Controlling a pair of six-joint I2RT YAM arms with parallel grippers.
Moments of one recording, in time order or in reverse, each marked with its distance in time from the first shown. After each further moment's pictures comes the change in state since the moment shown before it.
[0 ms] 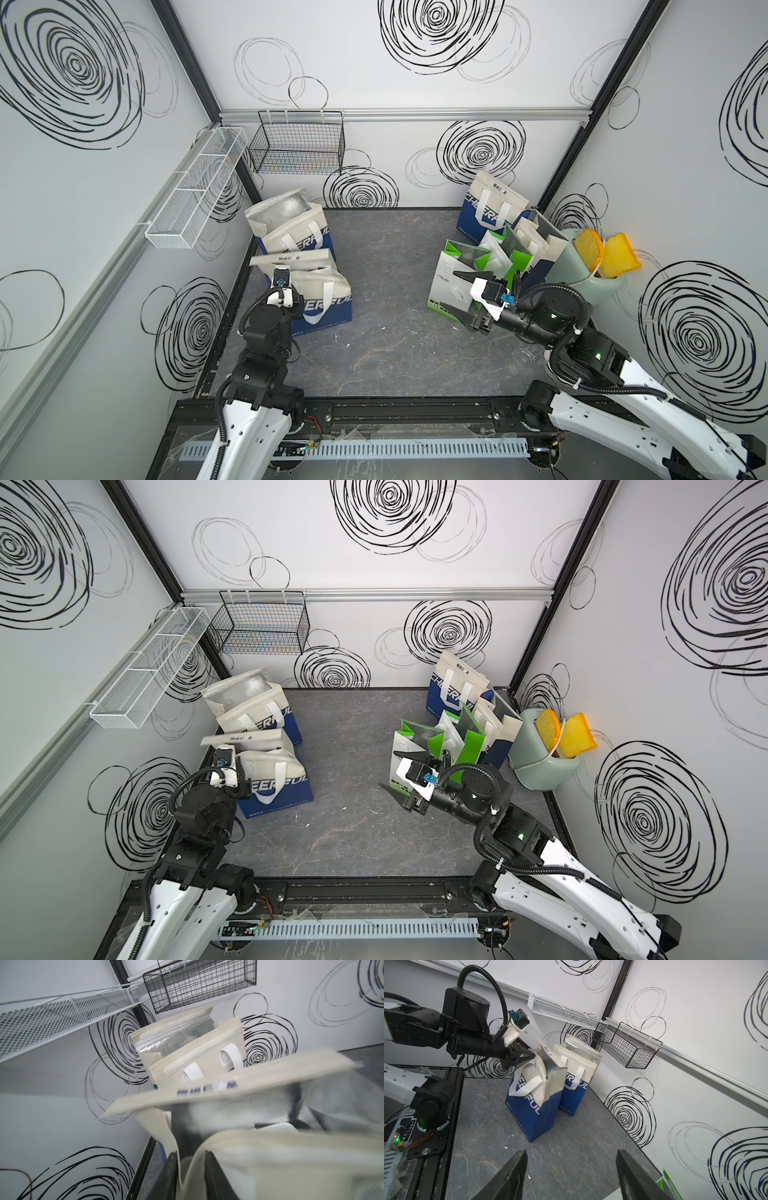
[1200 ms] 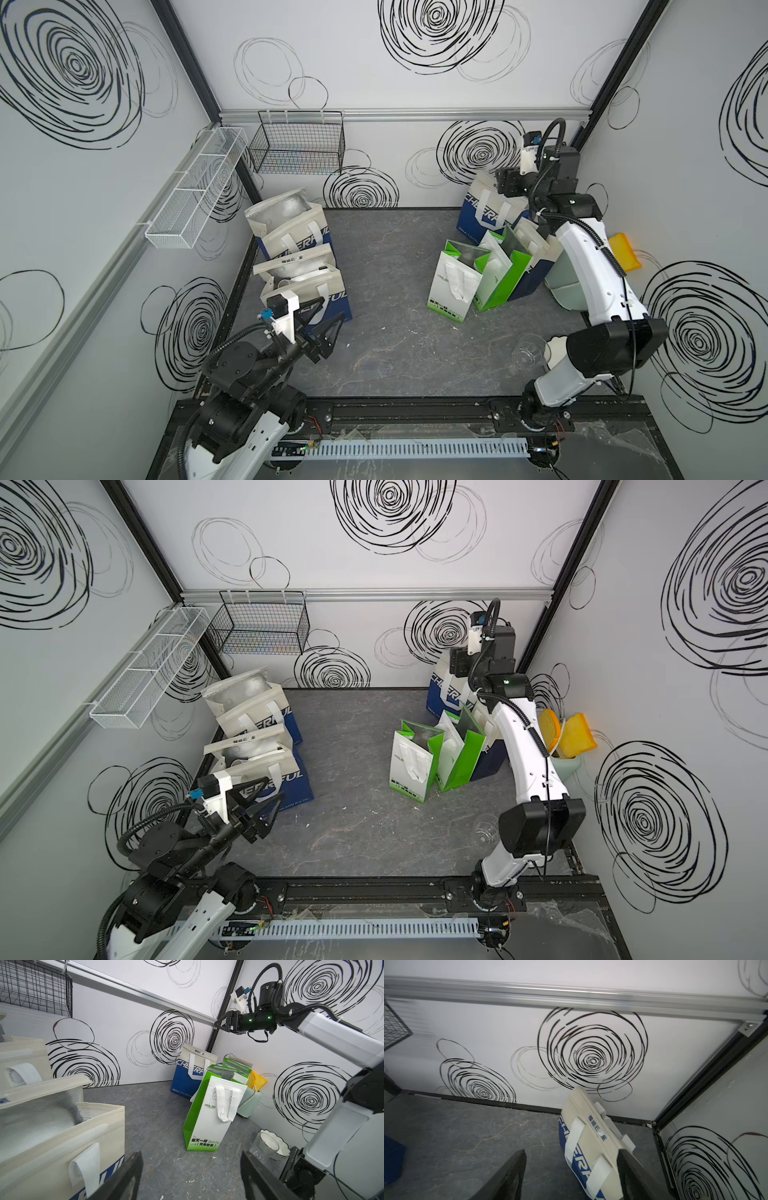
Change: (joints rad) left arm -0.257 -0.268 0.119 -0.216 0.629 -0.507; right arm -0.824 0.970 0.981 -0.308 0.142 0.306
